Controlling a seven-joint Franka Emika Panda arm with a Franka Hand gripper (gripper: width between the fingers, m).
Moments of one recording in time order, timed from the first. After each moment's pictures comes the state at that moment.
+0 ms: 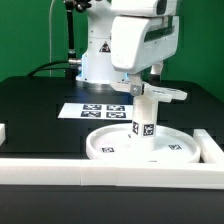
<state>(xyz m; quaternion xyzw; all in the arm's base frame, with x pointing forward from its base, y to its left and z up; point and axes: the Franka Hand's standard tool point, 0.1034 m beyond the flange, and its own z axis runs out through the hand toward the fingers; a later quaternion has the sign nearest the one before) 0.556 0.039 0.110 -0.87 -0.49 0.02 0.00</state>
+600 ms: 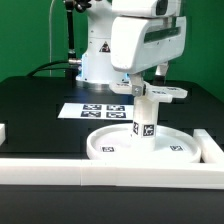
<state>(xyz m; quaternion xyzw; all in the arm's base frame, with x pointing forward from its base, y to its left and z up) 0.556 0.039 0.110 -0.89 -0.46 0.02 0.00</state>
